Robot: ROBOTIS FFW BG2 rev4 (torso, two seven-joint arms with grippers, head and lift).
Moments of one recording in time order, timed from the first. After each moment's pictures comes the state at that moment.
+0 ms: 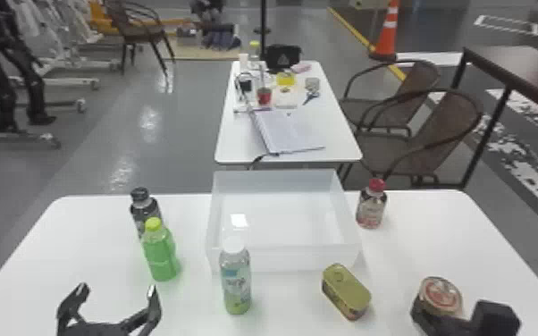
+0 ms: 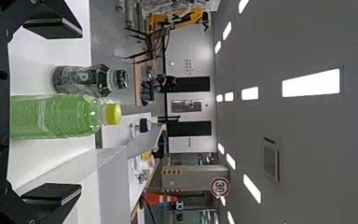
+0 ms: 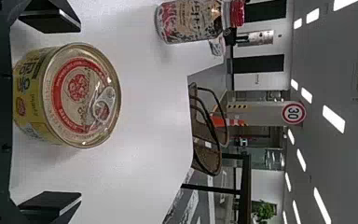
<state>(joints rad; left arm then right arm) 0.44 0.00 0.09 -1.78 -0.01 -0.34 -0.05 0.10 -0.16 0.03 -1.24 -0.22 -0.23 -0.19</state>
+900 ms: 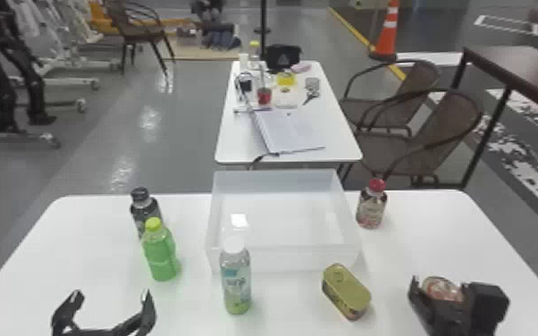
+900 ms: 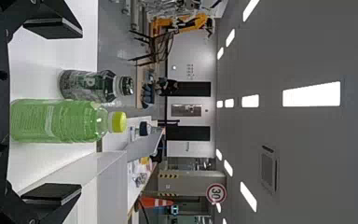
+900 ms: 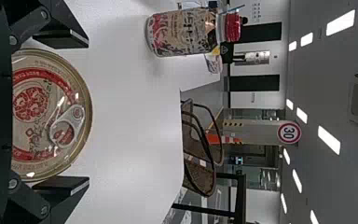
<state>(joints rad) 0.45 0.00 0.09 -1.75 0.04 -0.37 -0.06 -0.01 -0.17 0.03 -1.10 -0.21 -0.27 -0.09</state>
